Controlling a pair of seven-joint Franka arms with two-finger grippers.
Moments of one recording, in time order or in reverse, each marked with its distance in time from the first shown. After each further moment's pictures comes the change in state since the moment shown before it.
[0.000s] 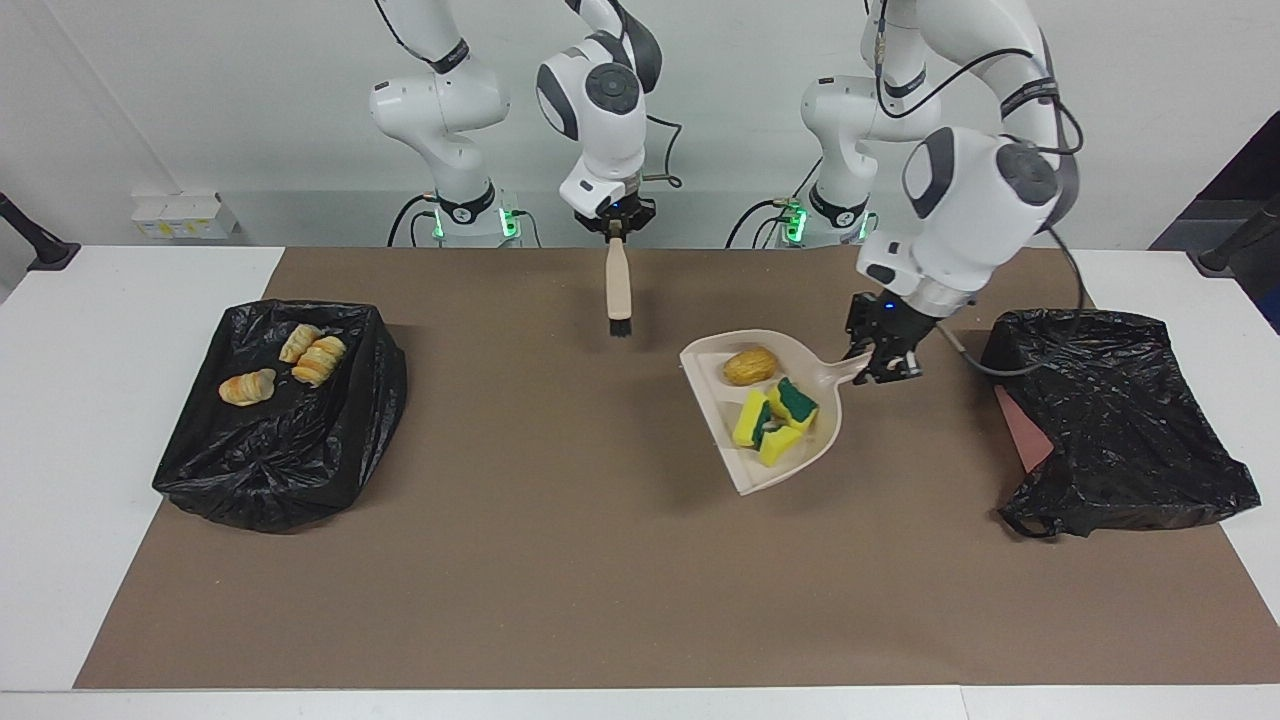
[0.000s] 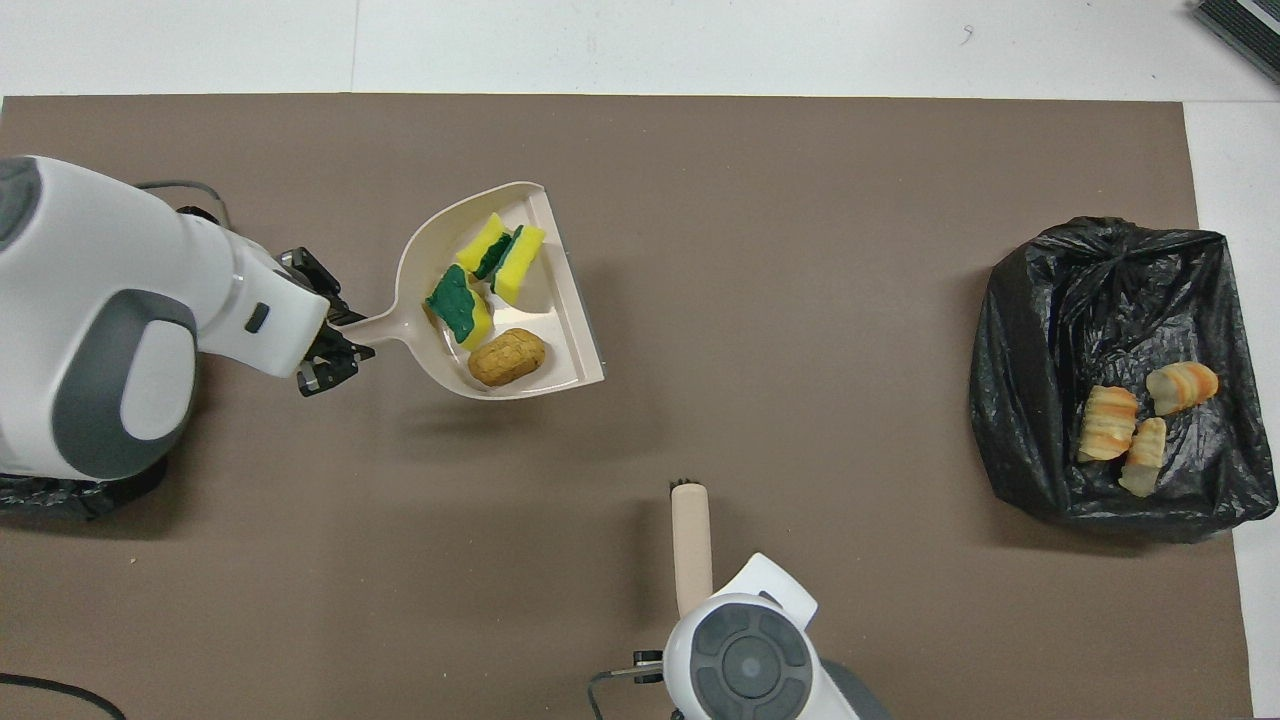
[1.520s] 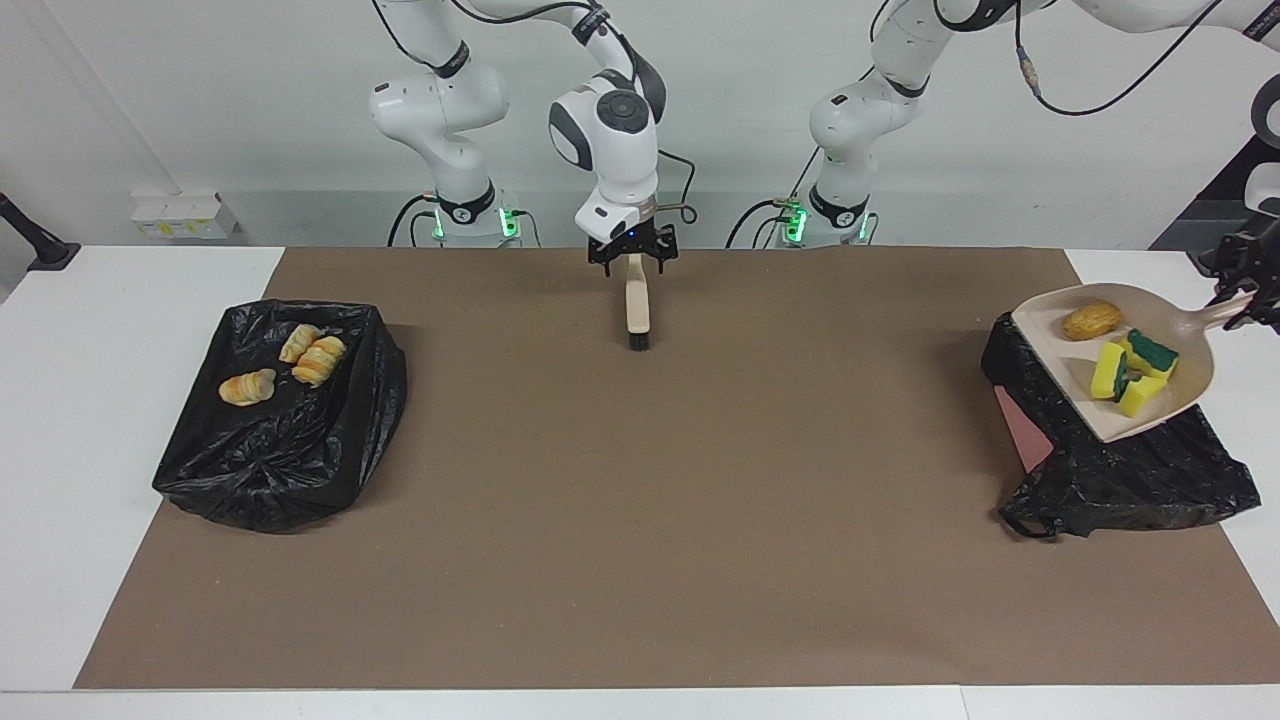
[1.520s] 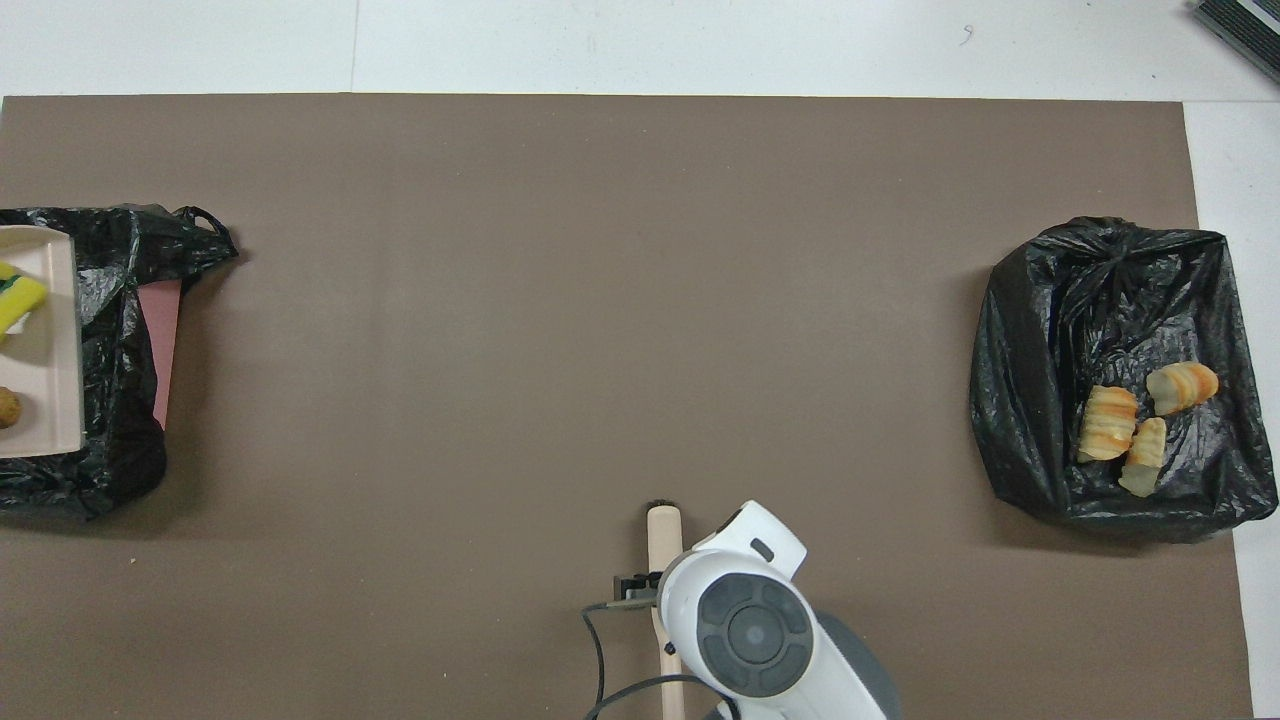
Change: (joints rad) left arm 0.633 0.150 0.005 0.373 0.389 -0.165 0.694; right arm -0.062 0.081 -0.024 0.022 -0.150 0.224 0.023
